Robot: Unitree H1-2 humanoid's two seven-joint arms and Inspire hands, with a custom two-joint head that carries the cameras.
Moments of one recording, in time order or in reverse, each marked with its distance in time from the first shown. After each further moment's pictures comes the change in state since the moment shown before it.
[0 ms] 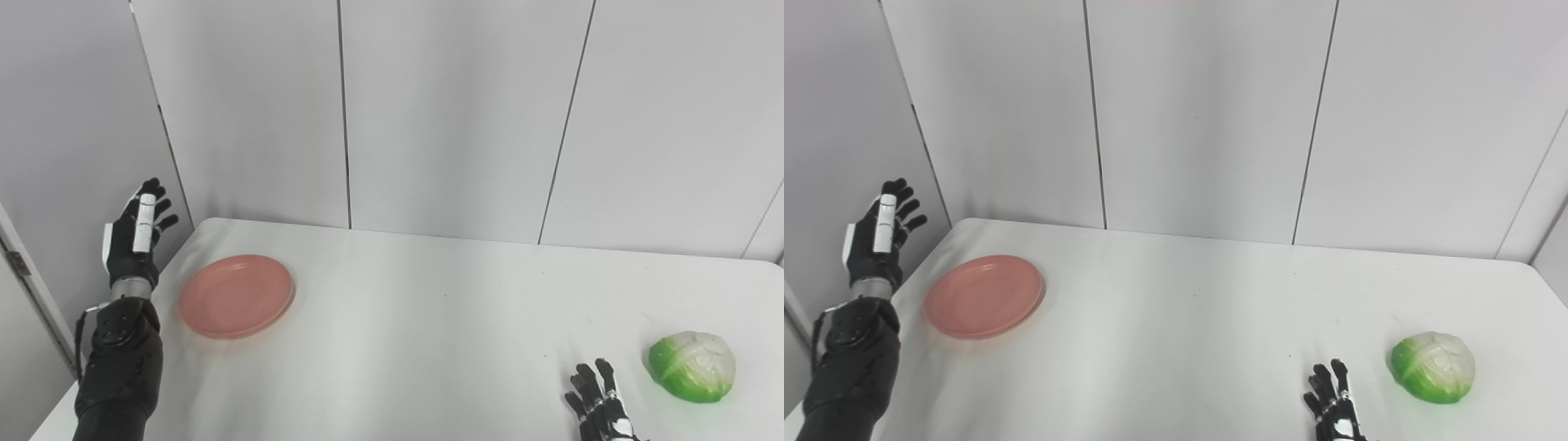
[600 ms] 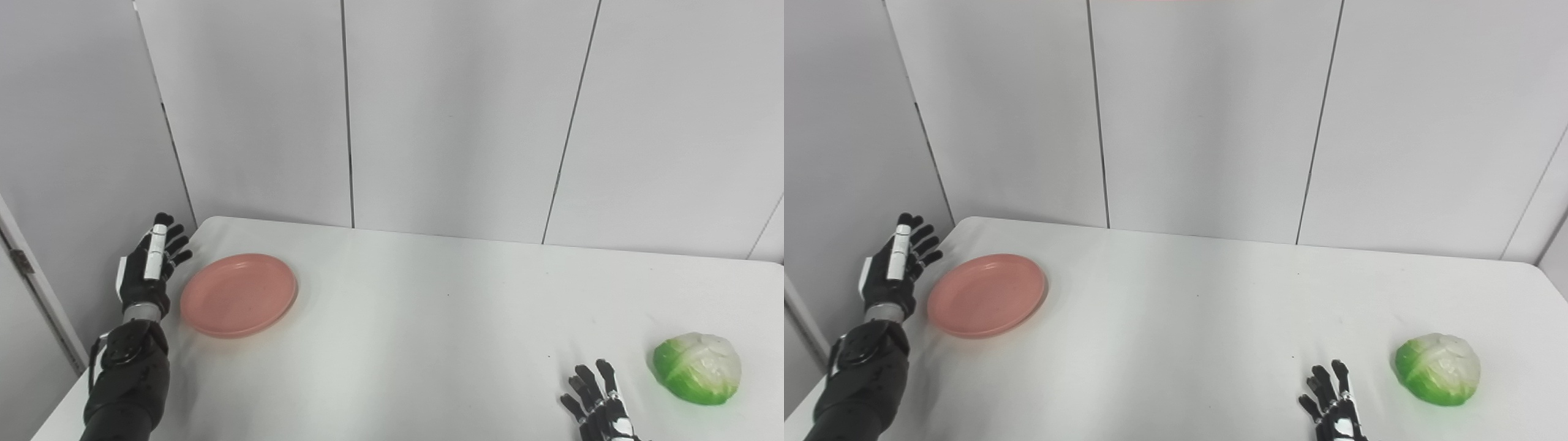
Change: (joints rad) left arm -0.031 0.008 -0.031 0.234 -0.045 -0.045 -0.055; right arm 0.007 0.000 0.006 -0.030 -0.013 0.034 -0.009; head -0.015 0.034
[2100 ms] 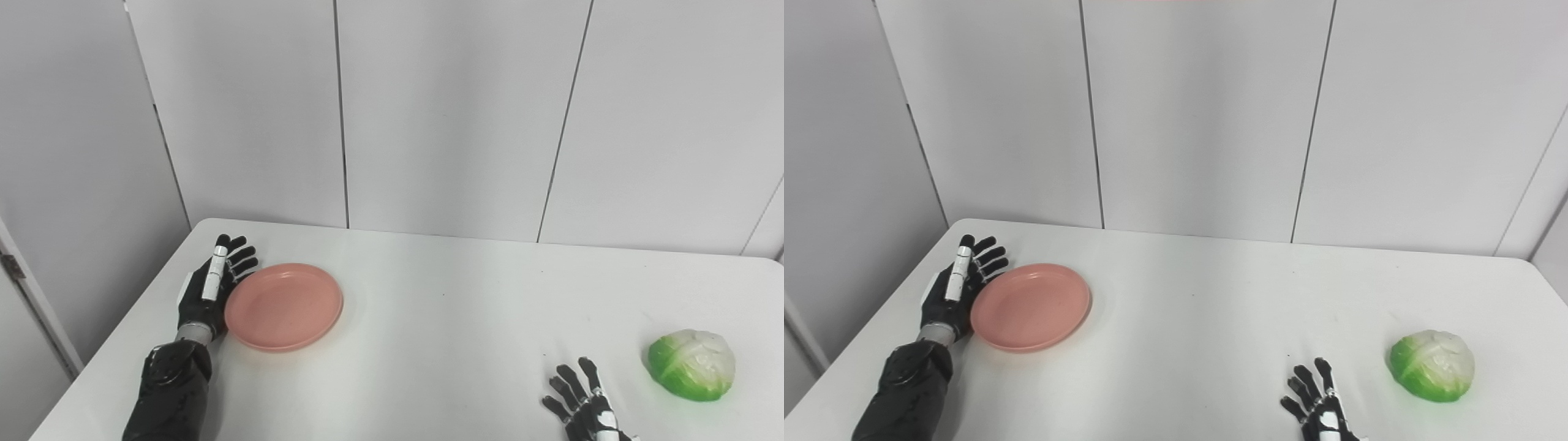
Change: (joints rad) left arm 0.072 -0.127 -0.084 -0.186 -0.018 0.107 -0.115; right arm 0.006 0.004 0.029 -0.034 -0.012 0.061 -0.022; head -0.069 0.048
